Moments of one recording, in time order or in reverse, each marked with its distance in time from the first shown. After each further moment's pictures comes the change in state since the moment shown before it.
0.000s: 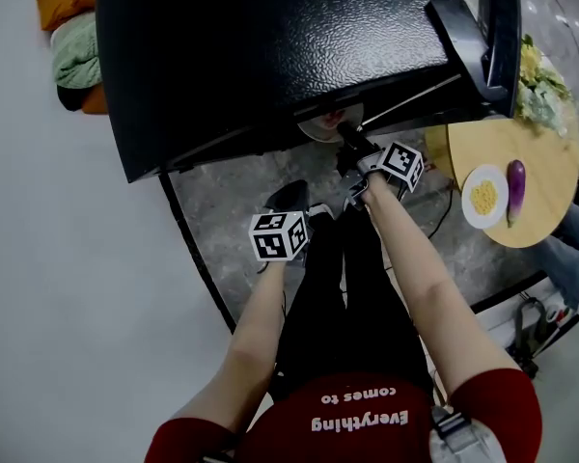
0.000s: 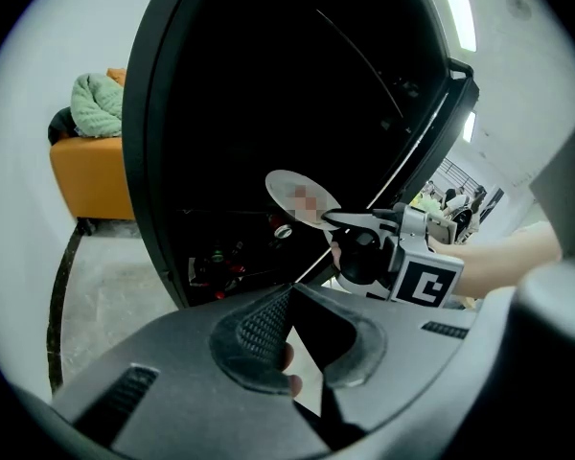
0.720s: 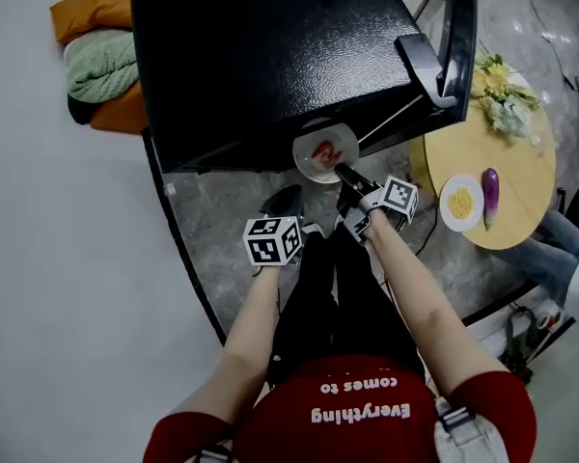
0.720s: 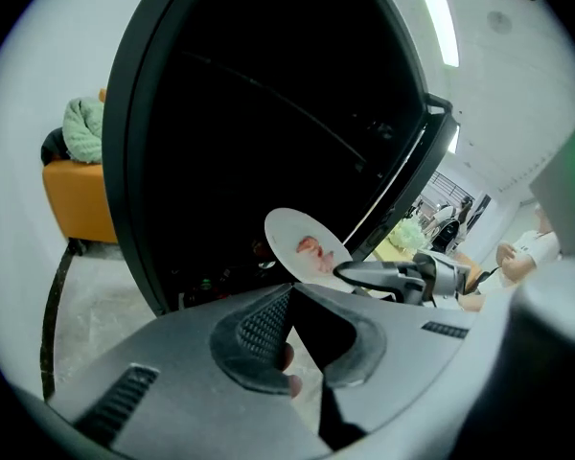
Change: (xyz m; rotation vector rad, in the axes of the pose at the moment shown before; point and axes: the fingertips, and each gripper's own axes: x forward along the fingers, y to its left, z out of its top) left arm -0.037 -0.033 0.051 0.026 -0.092 -0.052; right arm -0.065 0.033 -0.036 0.059 0.078 0.022
